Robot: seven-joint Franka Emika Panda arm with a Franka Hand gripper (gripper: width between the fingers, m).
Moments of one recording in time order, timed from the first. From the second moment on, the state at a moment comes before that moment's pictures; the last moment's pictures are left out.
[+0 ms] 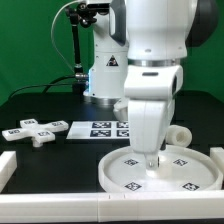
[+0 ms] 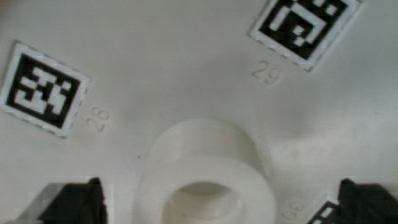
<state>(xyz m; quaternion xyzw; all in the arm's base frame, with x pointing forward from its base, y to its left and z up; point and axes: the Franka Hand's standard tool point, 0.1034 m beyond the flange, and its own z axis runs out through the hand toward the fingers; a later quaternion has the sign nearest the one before) 0.552 0.036 0.035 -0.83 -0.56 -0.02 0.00</state>
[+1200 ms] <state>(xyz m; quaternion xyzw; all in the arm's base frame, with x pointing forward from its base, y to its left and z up) 0.498 0.092 0.052 -1.00 -0.08 -0.02 0.02</state>
